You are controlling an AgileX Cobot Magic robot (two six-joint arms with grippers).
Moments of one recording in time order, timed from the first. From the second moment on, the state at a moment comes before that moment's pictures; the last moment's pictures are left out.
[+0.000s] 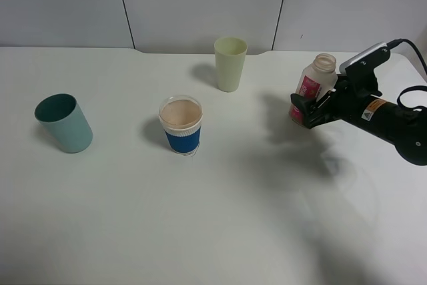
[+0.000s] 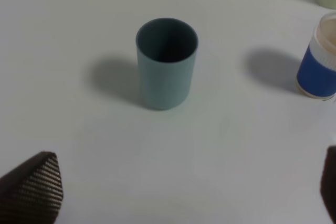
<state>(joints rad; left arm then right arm) -0.04 -0.01 -0.51 -0.09 1.05 0.02 -0.02 2.00 -0.53 -0.47 -1.12 -0.19</state>
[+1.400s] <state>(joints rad) -0.04 -0.01 -0.51 -0.09 1.05 0.02 0.05 1.94 -0.56 -0.40 -0.97 -0.07</state>
